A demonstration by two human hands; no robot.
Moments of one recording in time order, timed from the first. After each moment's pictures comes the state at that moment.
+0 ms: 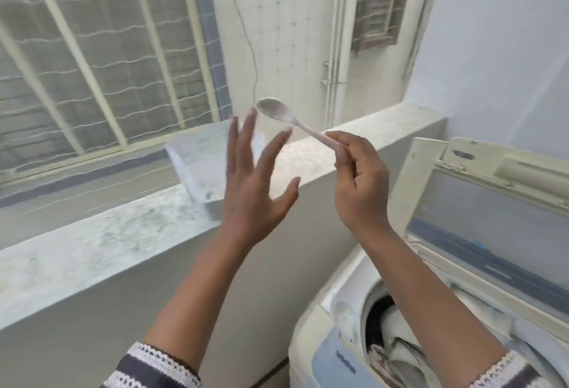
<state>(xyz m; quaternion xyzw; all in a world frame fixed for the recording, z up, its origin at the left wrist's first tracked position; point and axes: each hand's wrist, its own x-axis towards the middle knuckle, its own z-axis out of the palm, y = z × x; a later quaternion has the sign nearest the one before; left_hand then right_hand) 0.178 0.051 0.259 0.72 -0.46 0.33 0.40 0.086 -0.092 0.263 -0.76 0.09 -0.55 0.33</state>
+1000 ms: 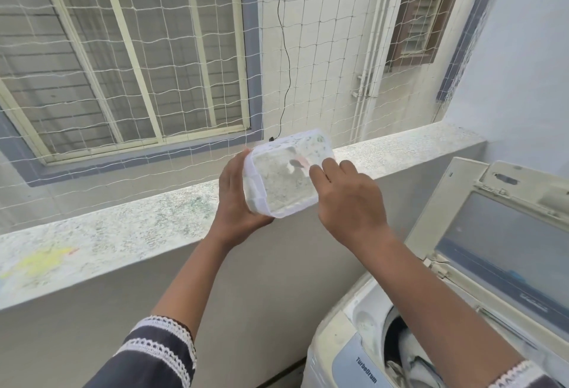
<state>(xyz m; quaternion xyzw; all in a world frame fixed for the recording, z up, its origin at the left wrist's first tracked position) 0.236 0.139 0.207 0.76 -0.37 0.17 0.51 0.103 -0.024 0.280 -0.93 0.05 -0.33 -0.14</state>
